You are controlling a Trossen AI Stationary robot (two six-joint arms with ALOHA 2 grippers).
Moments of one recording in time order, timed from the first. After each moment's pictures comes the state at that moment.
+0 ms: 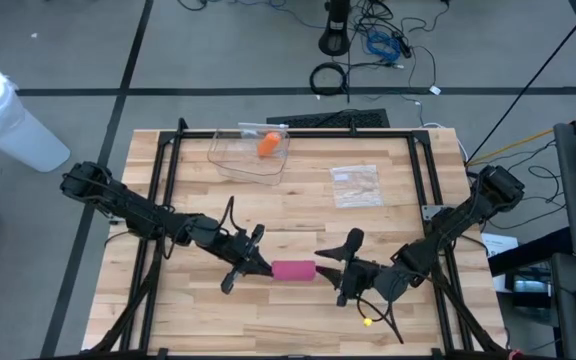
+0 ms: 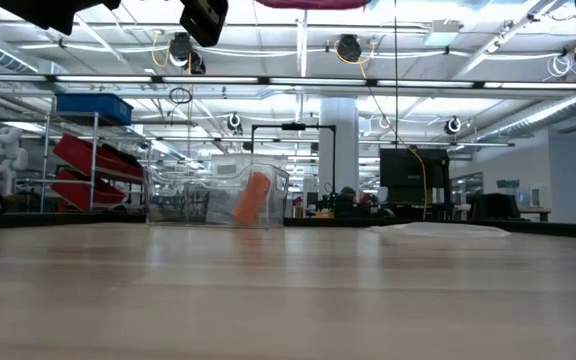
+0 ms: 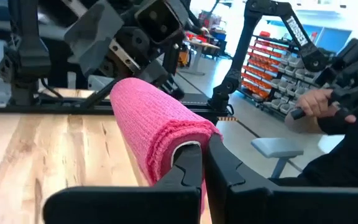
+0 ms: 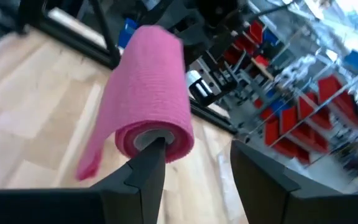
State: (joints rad) left arm -0.33 1.39 0.61 0.77 0.16 -0.21; right arm 0.66 1.52 0.86 0.42 0.94 -0.41
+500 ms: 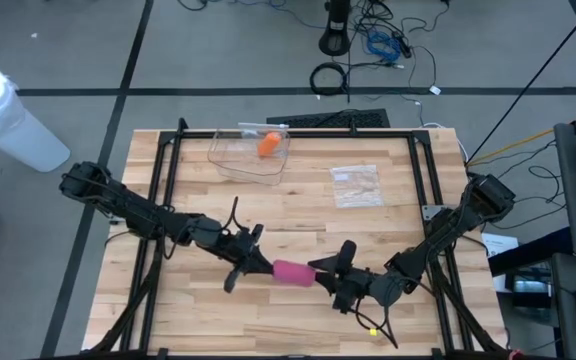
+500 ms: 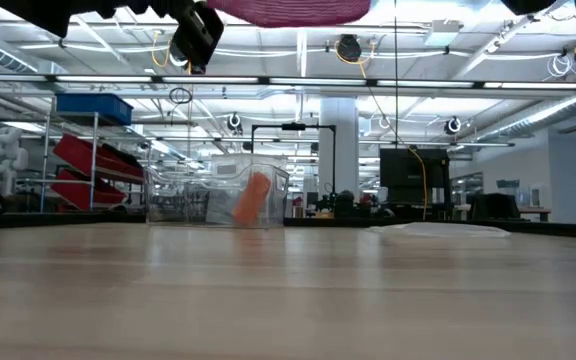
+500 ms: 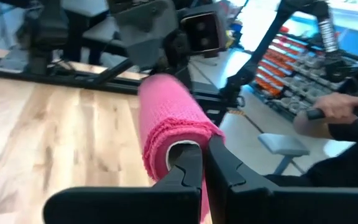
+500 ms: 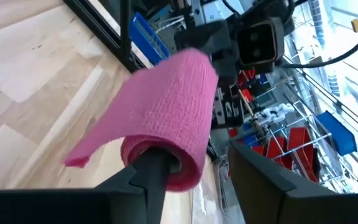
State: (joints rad) left arm -0.31 1.39 0.61 0.70 0.11 -0.31; right arm 0.66 1.64 0.86 0.64 0.92 -0.78
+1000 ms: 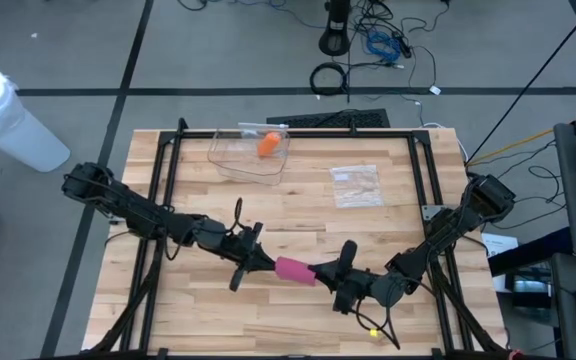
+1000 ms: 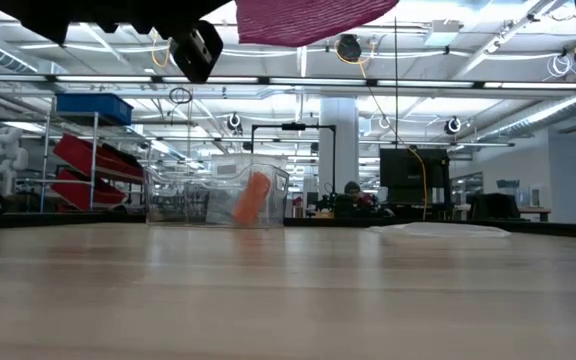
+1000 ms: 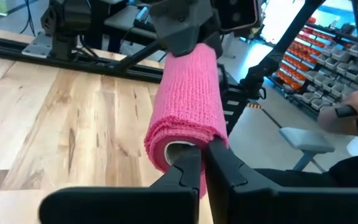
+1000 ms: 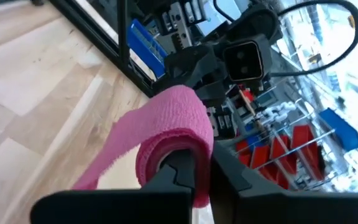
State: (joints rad) left arm -0.31 1.41 0.61 0.67 0.04 -0.31; right arm 0.67 1.64 0.86 0.66 0.92 -0.73
